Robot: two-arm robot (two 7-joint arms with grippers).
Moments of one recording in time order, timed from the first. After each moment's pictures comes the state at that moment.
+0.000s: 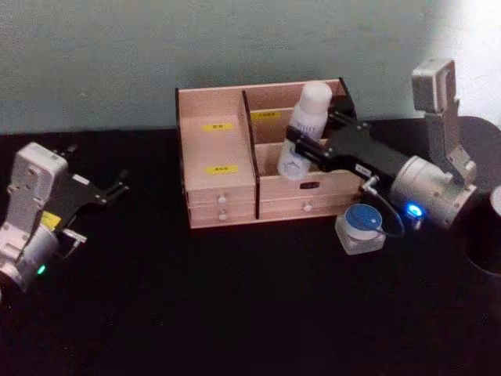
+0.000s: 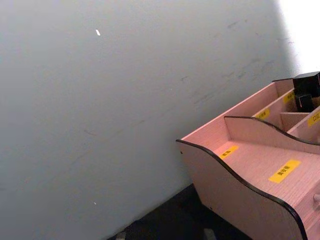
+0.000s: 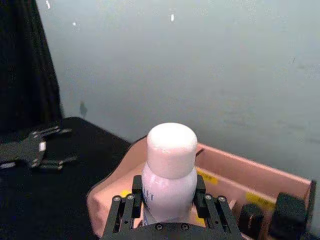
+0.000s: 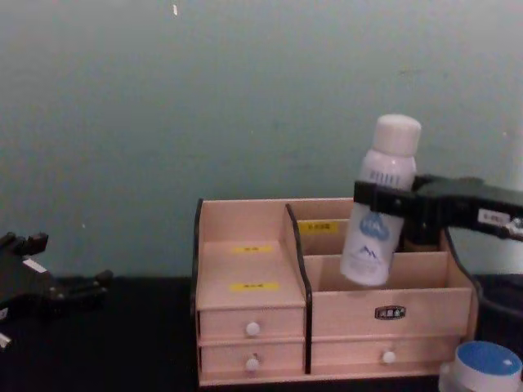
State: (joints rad) left arm -0.20 0.60 0.45 -1.41 -0.25 -0.12 0.03; right arm 0.33 0.41 -0.37 -1.45 0.48 0.07 0.47
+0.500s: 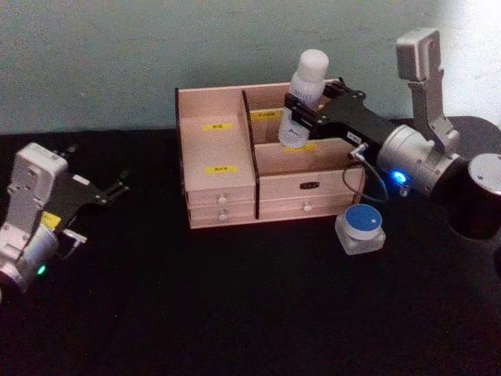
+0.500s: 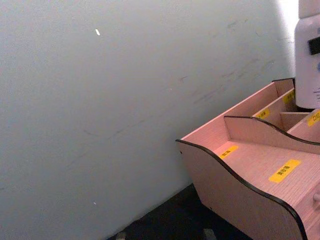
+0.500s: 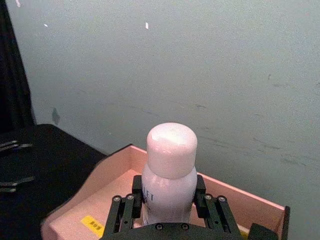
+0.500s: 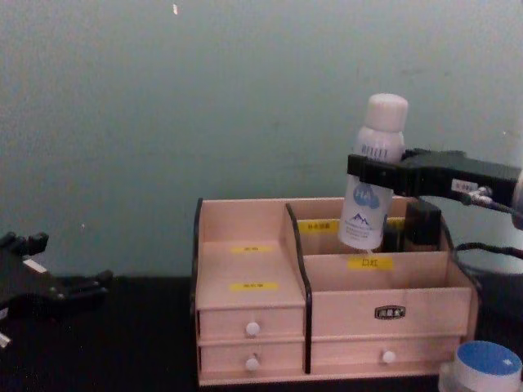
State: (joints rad) left arm -0.20 0.60 0.45 -1.41 -0.25 -0.12 0.03; right arm 0.47 0.34 -0.39 -1.30 0.42 0.03 0.44
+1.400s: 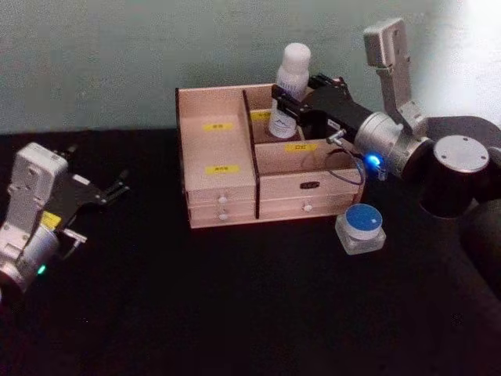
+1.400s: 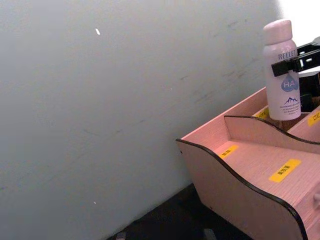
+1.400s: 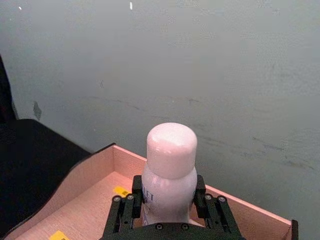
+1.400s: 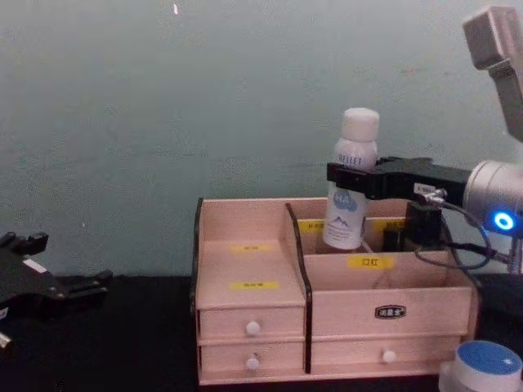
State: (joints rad) left arm -0.20 0.60 0.45 -1.41 -0.25 -0.12 0.03; right arm 0.61 0.23 -0.40 -1.04 0.34 -0.02 0.44
